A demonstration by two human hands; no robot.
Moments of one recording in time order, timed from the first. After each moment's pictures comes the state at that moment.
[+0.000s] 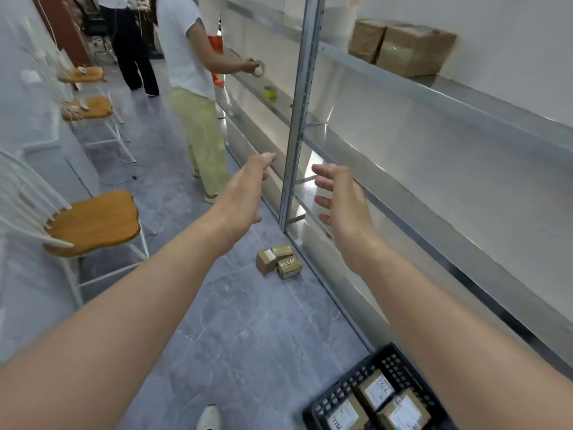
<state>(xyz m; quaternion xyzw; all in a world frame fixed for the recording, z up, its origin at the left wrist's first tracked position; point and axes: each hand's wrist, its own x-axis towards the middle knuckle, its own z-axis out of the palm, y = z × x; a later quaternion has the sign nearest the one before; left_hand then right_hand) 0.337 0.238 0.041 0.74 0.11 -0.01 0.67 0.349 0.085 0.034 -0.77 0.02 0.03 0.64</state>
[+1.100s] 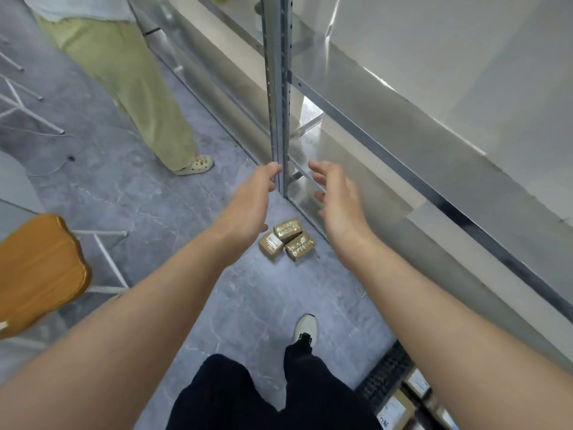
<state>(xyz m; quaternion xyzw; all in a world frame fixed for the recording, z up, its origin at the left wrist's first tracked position) 0.773 0.277 -0.128 0.75 0.18 -0.22 0.60 0.768 0.140 -0.147 -0.73 0.20 0.10 0.64</state>
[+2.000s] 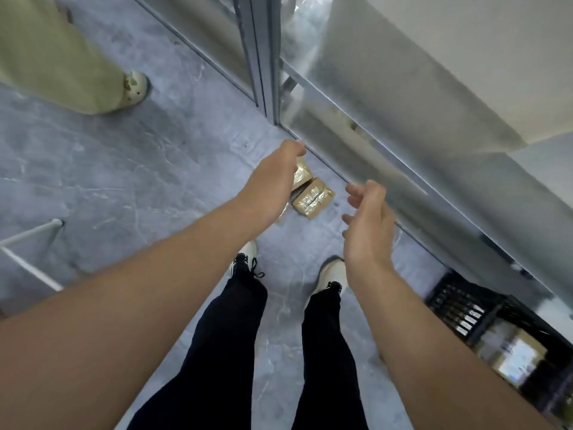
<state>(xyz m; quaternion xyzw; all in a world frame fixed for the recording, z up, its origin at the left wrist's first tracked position) 1.010 0.292 -0.470 0.72 0.19 -0.42 0.52 0.915 0.181 -0.482 -0.63 0.55 0.10 0.54</state>
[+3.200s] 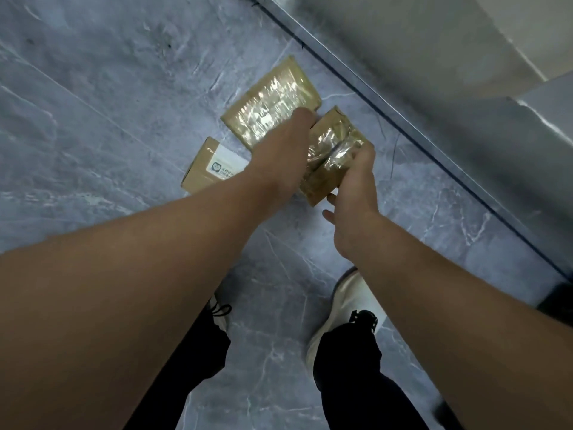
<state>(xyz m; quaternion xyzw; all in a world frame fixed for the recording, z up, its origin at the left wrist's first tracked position) 0.990 0.223 -0.925 0.73 0.20 -0.43 0.50 0.926 0.143 -0.942 -0.48 0.63 0.17 0.59</state>
